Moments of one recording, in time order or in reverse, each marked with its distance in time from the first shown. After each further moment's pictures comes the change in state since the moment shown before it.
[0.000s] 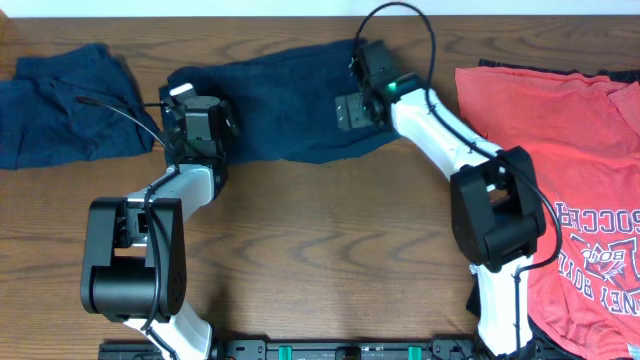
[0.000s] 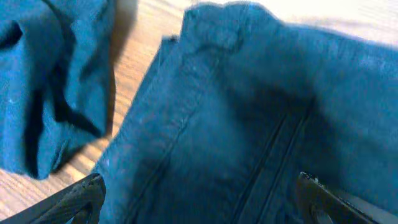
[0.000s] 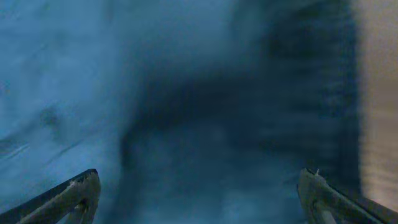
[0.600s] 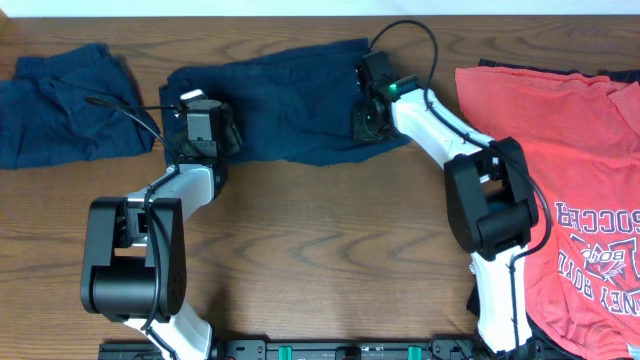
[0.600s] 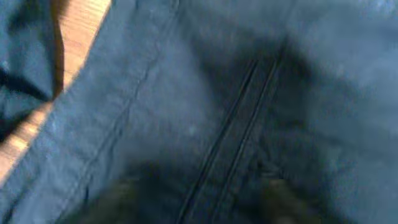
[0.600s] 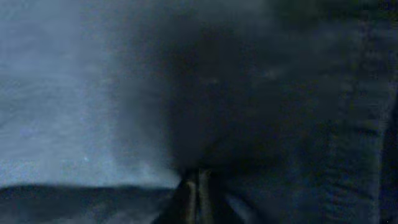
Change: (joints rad) left arm -0.001 0.000 0.000 -0.101 0.149 -0.004; right arm -0.046 0.084 0.014 -0.114 -0.137 0.145
